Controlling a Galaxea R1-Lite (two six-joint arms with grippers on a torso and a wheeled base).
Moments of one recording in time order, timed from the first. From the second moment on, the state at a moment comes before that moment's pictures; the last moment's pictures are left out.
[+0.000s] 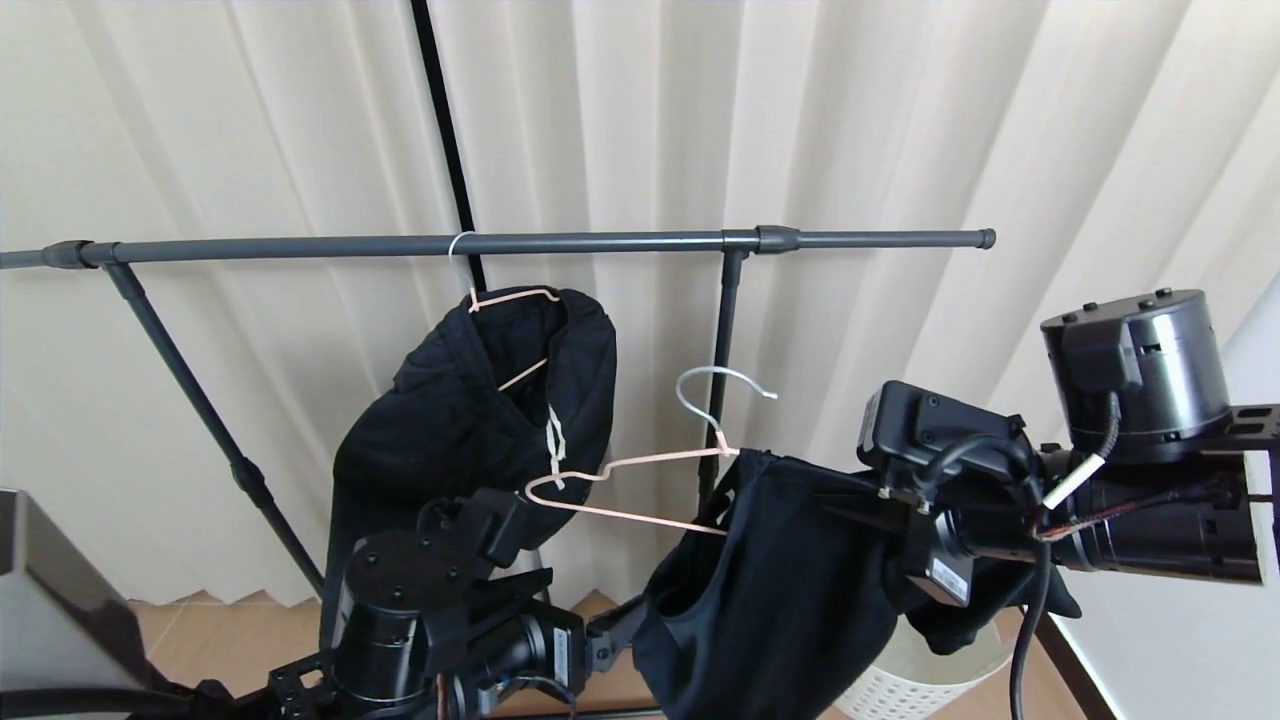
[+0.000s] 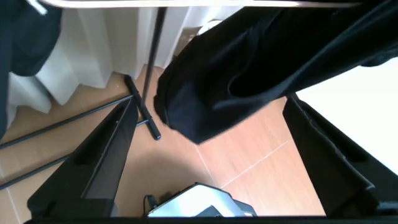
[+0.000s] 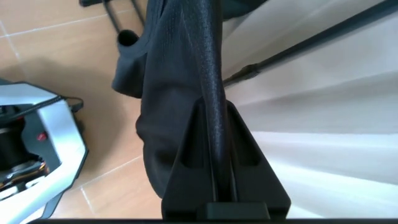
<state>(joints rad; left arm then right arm) -0.75 1.89 -0.33 -1.13 0.08 -0.33 0.56 1.54 -0.83 -0.10 0.13 -0.63</state>
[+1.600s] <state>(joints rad) -0.87 2.07 -0.43 -1.15 0.14 -0.17 0.62 1.42 -0.77 -0.12 0.13 -0.54</state>
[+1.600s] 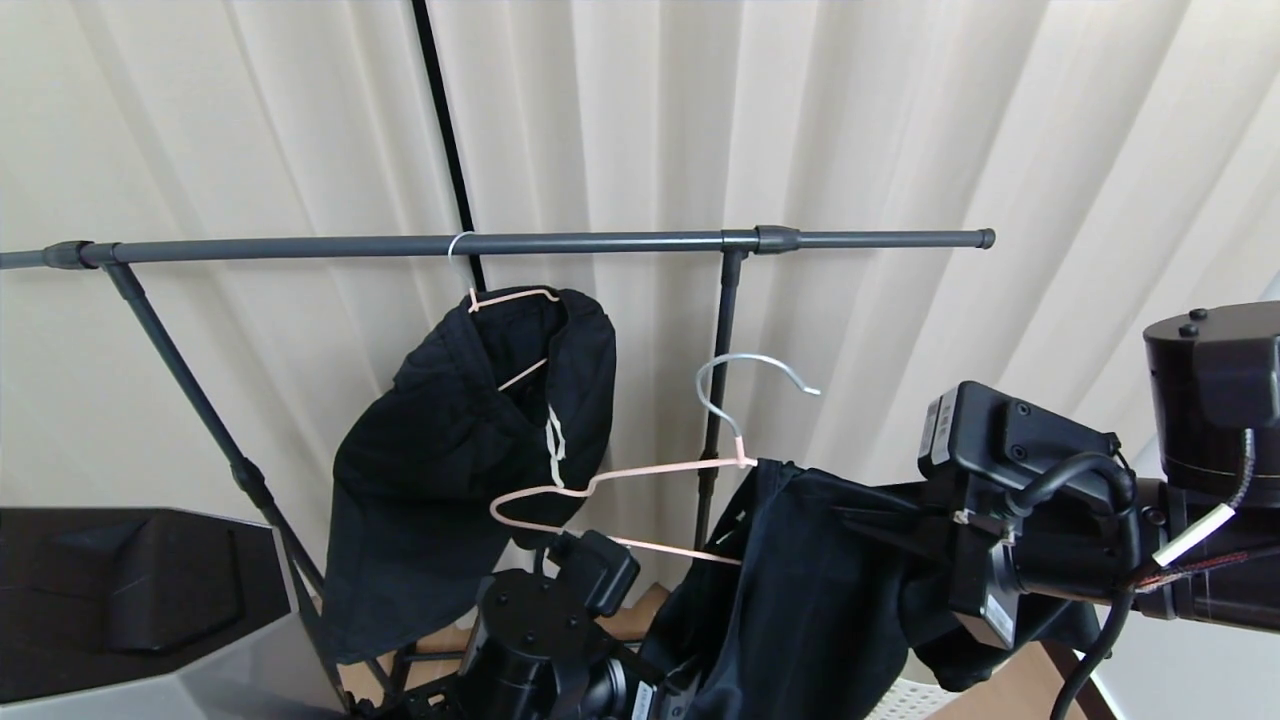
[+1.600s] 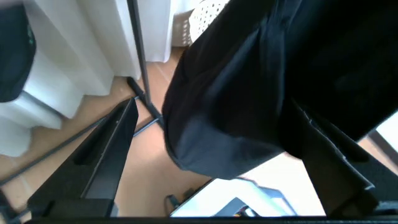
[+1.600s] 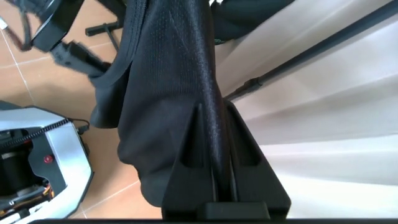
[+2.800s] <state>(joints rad) -0.72 1.94 -0.29 -1.32 0.23 -0.09 0.49 1.43 -0.80 -0.12 0.13 -0.54</state>
